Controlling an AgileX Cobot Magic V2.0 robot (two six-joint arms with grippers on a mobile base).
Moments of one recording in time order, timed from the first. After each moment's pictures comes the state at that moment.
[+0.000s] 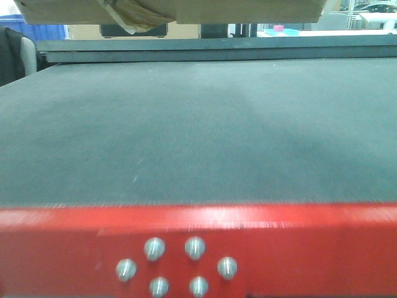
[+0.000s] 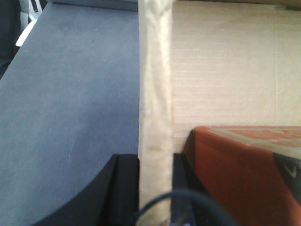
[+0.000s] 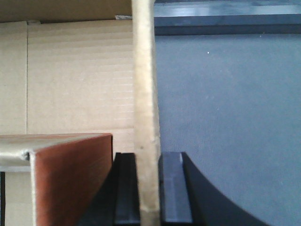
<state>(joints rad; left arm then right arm) -0.53 1.39 -1.82 0.56 1.12 -0.65 0.48 1.39 -1.77 -0.44 0.99 0.57</state>
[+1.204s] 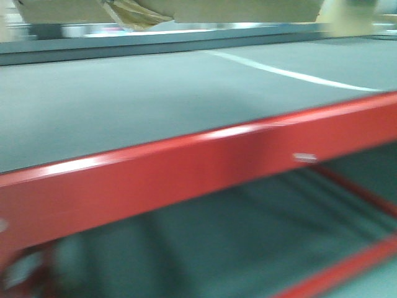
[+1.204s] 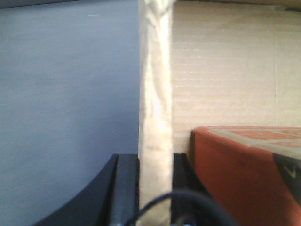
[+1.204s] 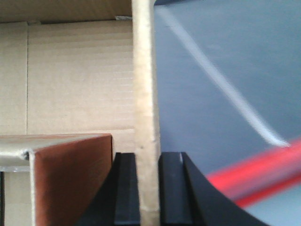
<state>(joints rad) -0.53 1.39 -1.82 0.57 1.12 -0.65 0.48 1.39 -1.77 -0.44 0.98 0.57</state>
